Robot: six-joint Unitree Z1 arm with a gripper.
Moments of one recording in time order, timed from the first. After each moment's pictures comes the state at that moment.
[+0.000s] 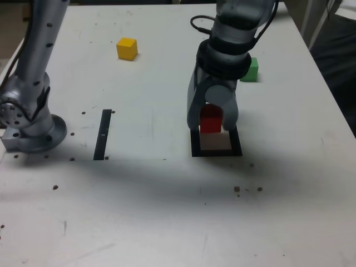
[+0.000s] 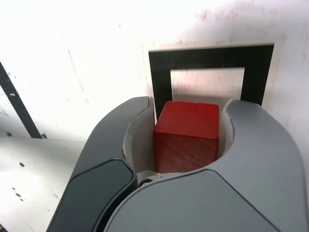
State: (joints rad) arm -0.05 2.11 -1.63 1.31 0.03 -0.02
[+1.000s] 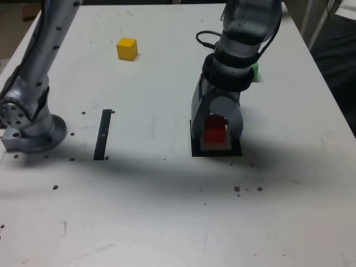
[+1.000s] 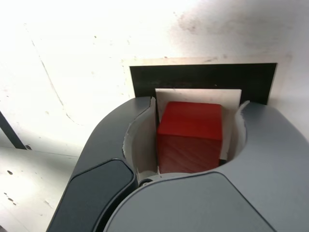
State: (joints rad) arm -0.03 2.17 -1.61 1.25 -0.01 0.01
